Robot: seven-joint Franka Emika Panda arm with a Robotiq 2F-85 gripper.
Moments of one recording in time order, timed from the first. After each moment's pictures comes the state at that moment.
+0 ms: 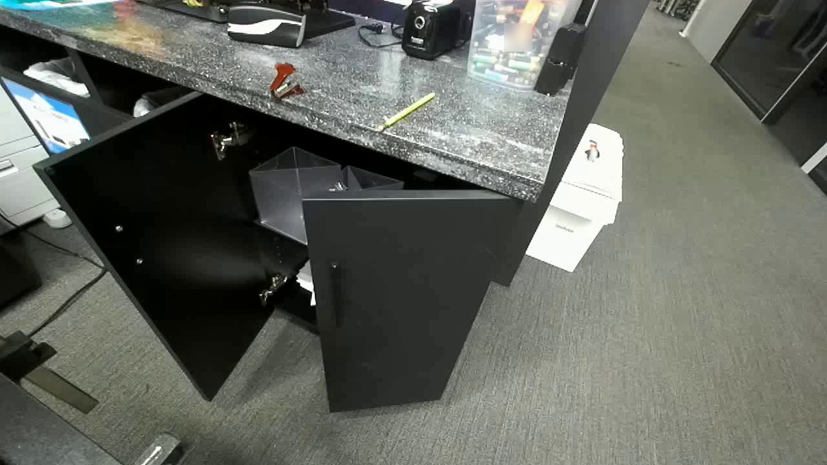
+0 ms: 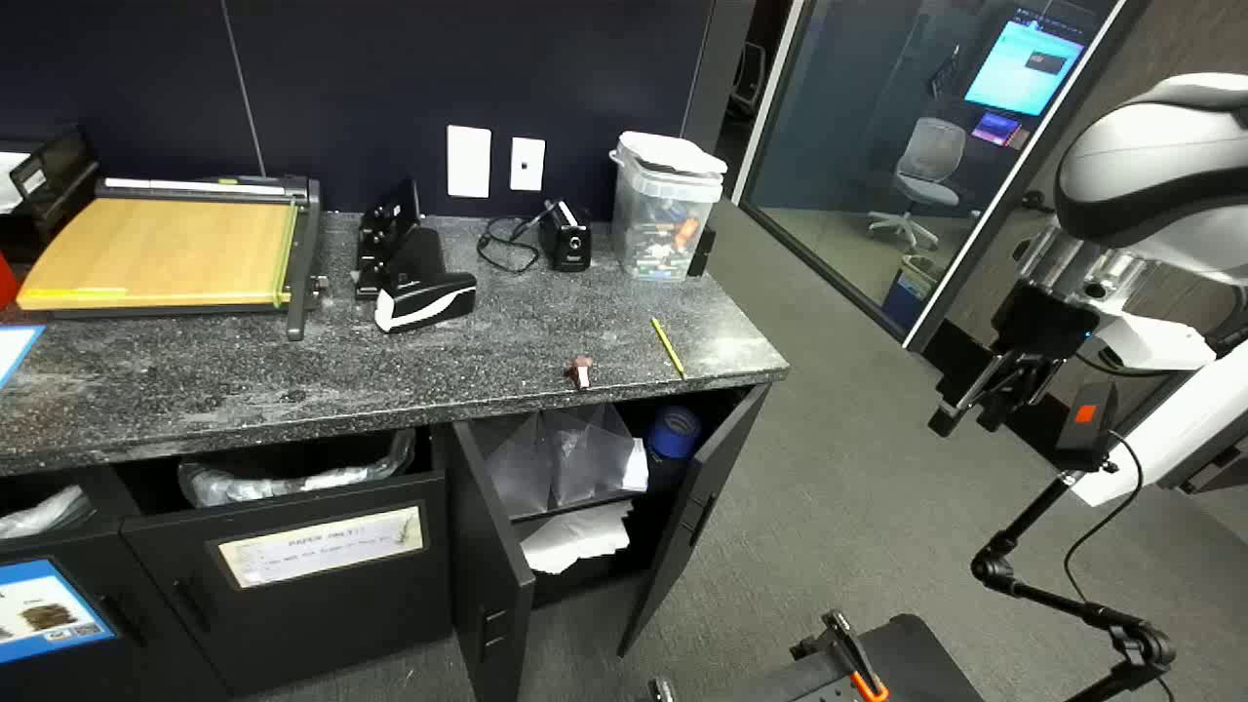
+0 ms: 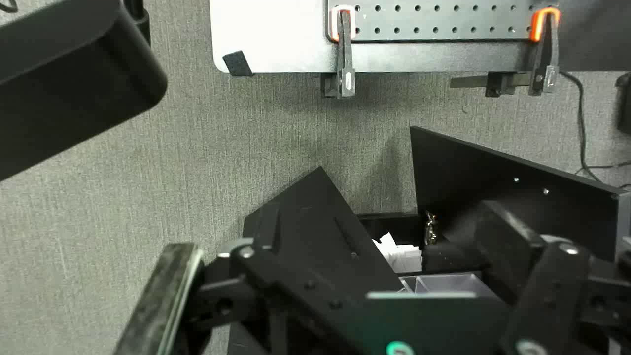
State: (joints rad) arm -0.10 -0.24 -0.31 -2.26 -0.02 1.91 -0.44
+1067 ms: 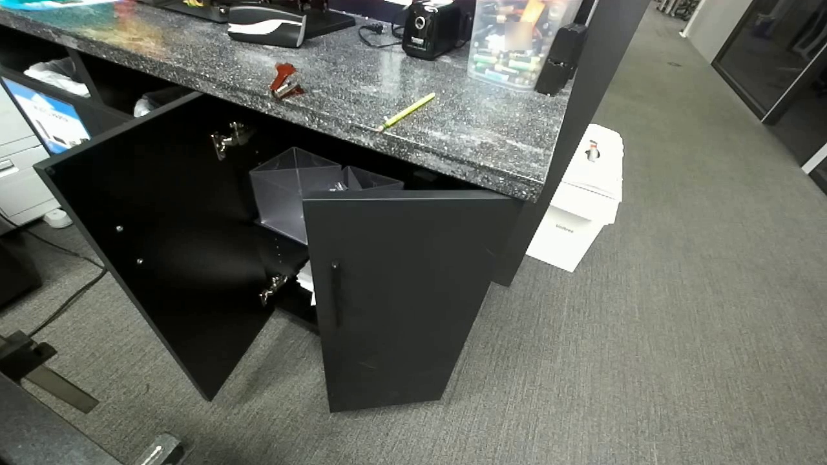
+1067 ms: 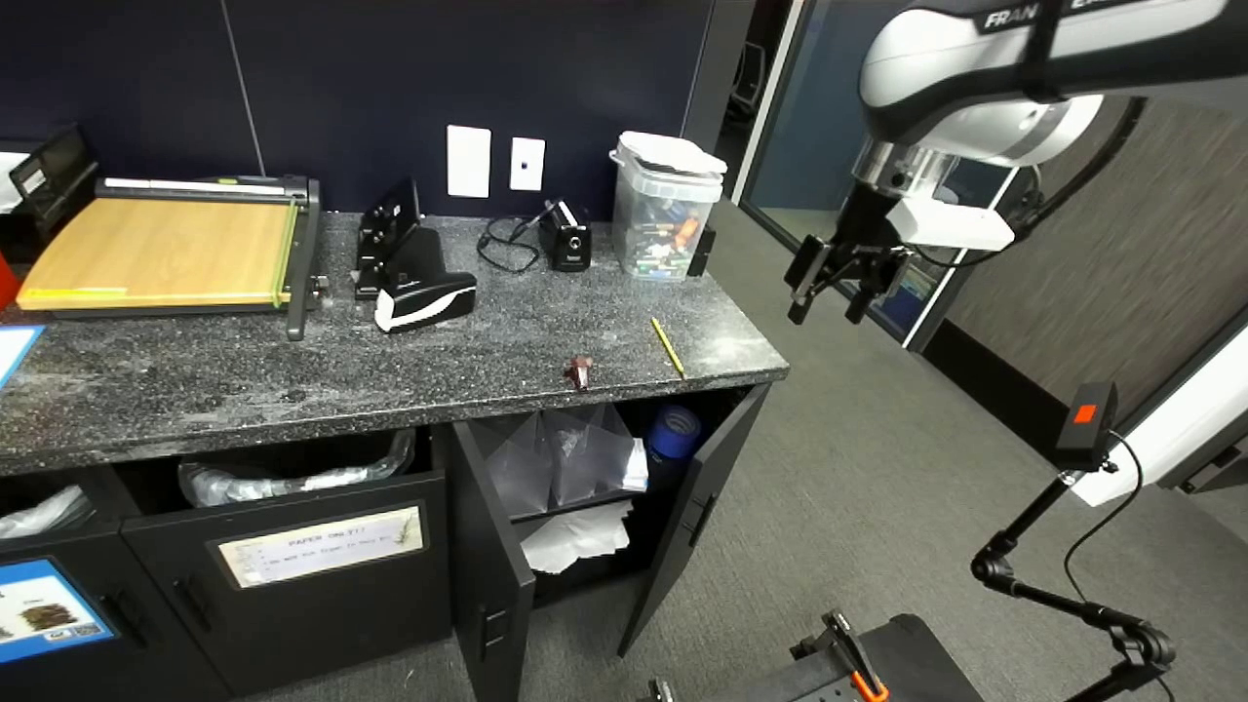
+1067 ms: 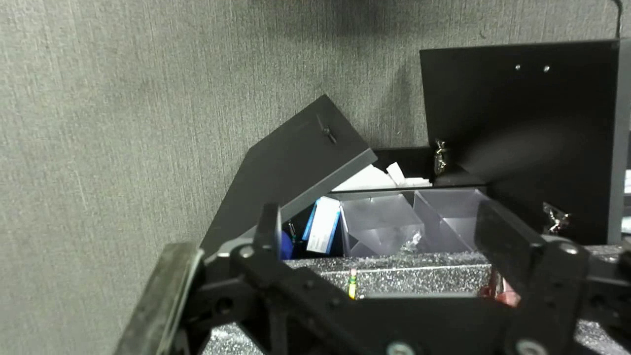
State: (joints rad) arm -0.05 0.12 -0.11 -1.80 0.02 1.90 -0.18
